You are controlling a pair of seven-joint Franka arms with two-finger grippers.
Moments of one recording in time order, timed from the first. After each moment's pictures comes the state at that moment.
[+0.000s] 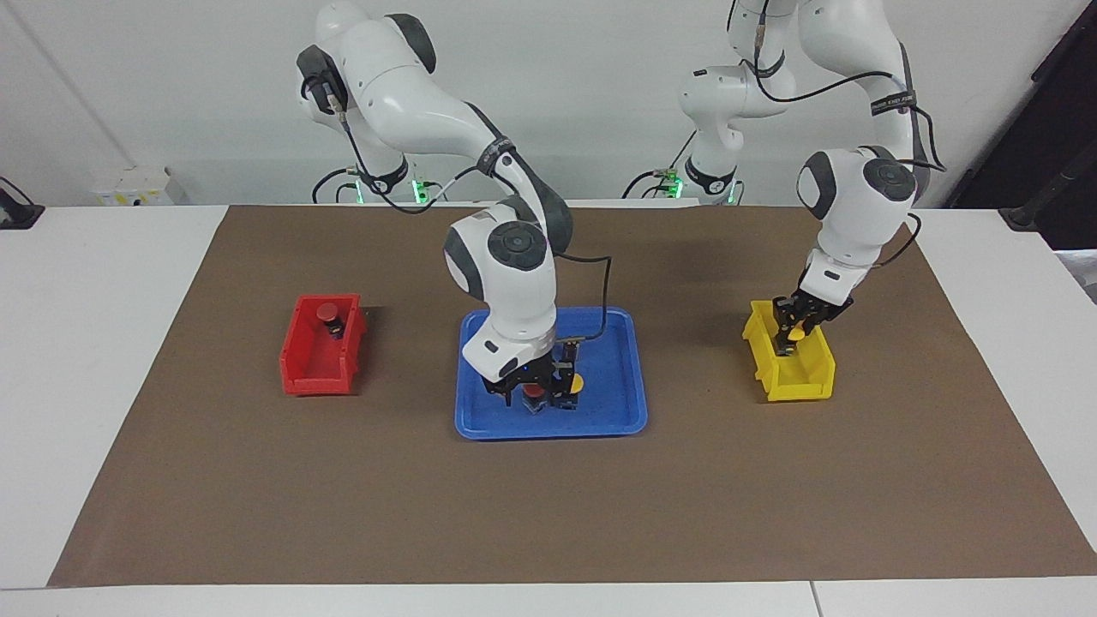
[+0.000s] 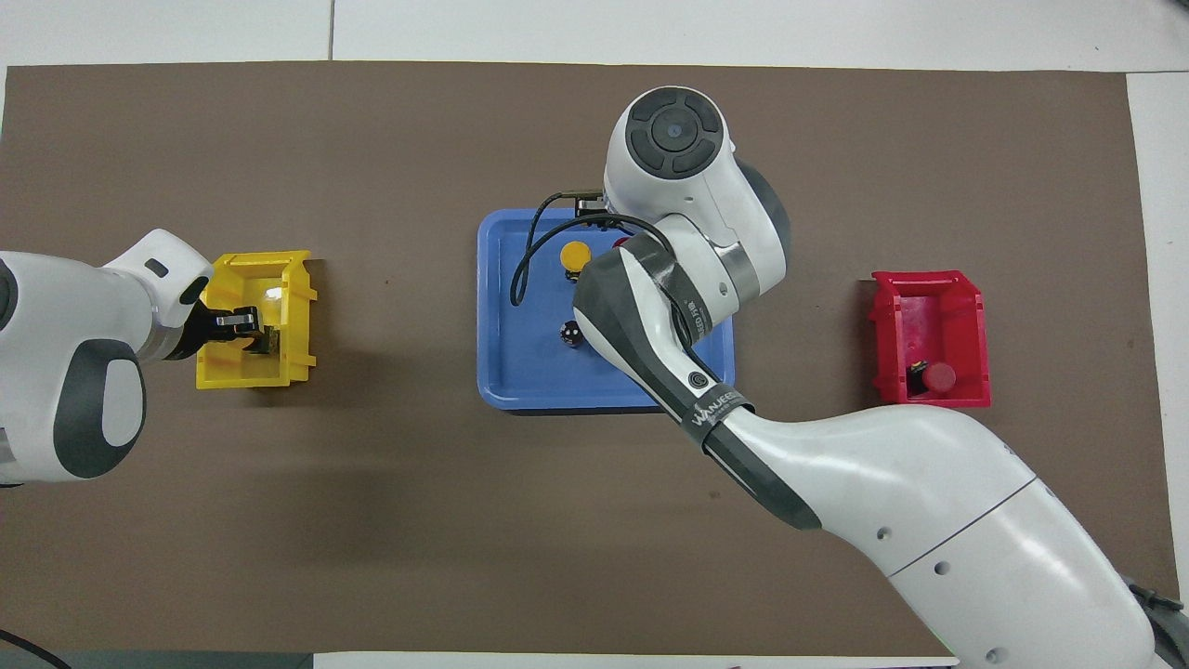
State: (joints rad) left arm -0.04 0.00 -0.01 -2.26 0.00 2.35 -0.09; right arm 0.37 0.66 0.16 -1.33 -0.15 2.08 0.61
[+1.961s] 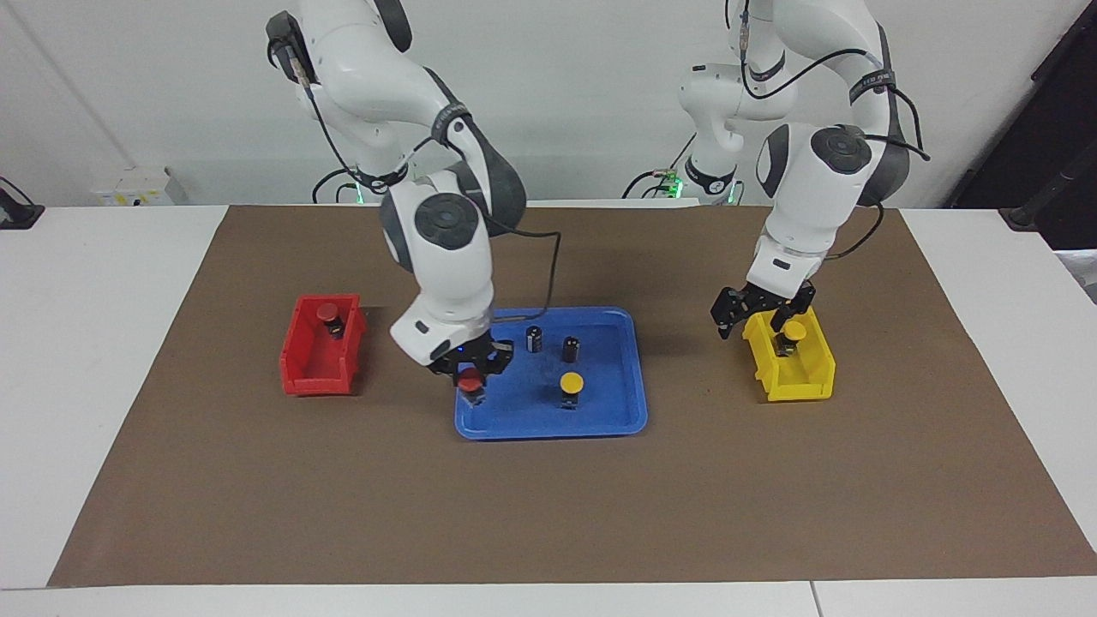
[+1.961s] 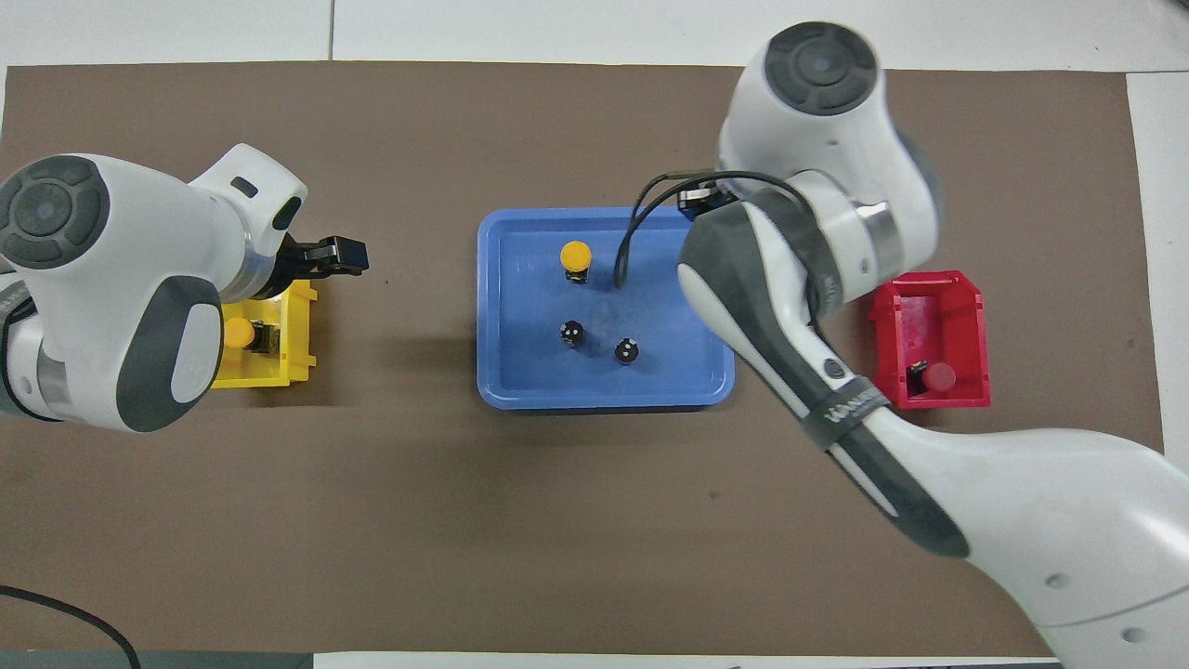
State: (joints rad) left arm -0.30 0.09 -0.03 -1.94 -0.01 2.17 -0.44; right arm 0.14 0.41 0.17 -1.41 -0.12 1.81 0.31
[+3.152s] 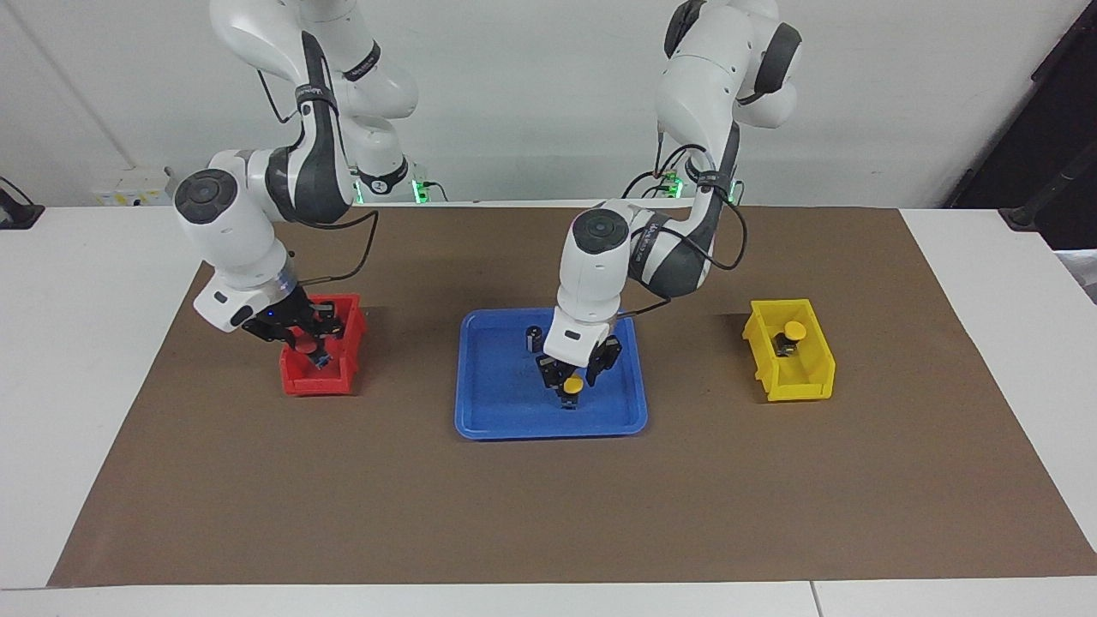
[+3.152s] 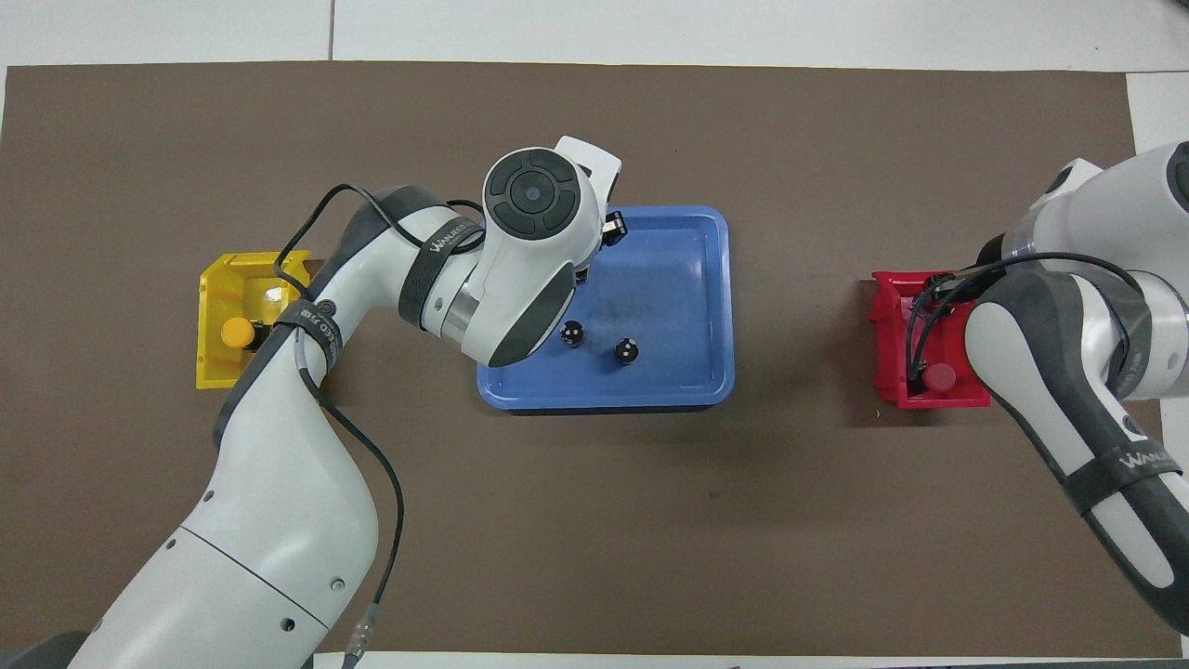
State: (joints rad) left arm -0.62 0.58 -0.03 -1.46 0.04 2.18 -0.93; right arm -0.20 0.13 0.18 -2.02 -0.06 2.11 -0.13
